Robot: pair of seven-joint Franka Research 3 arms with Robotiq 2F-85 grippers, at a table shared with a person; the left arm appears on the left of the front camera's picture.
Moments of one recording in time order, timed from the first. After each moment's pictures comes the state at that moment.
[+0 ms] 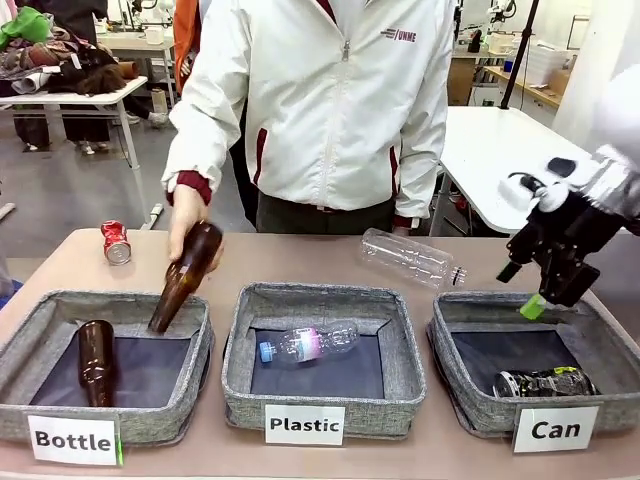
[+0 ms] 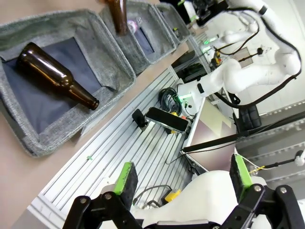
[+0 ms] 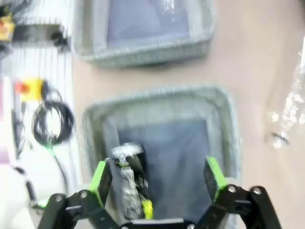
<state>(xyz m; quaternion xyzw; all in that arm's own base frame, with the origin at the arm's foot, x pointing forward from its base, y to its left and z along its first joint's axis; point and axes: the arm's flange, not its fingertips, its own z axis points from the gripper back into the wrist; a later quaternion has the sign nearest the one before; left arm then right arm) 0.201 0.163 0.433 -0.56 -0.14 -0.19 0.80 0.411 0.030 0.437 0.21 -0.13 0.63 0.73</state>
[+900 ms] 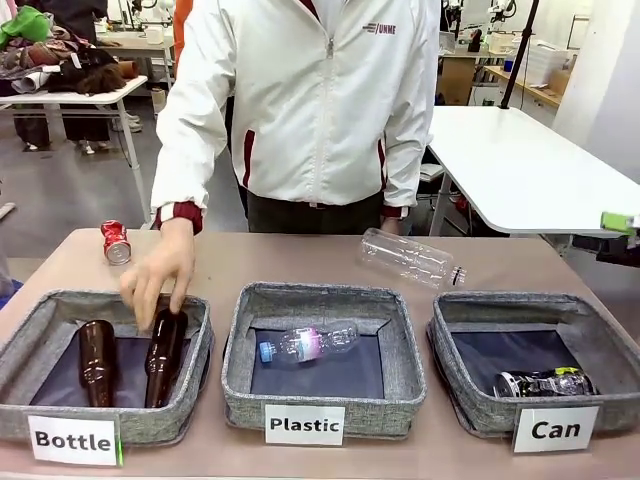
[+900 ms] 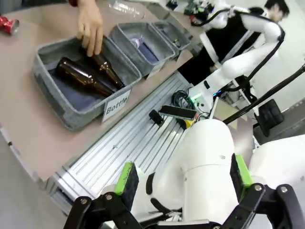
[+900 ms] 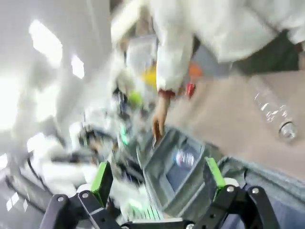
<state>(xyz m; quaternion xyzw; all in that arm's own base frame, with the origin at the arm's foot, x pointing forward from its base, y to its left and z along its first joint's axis) 0.108 0.284 0.486 -0.52 -0.25 -0.24 0.78 0.371 -0.133 0.386 0.63 -0.35 0.09 0.68</state>
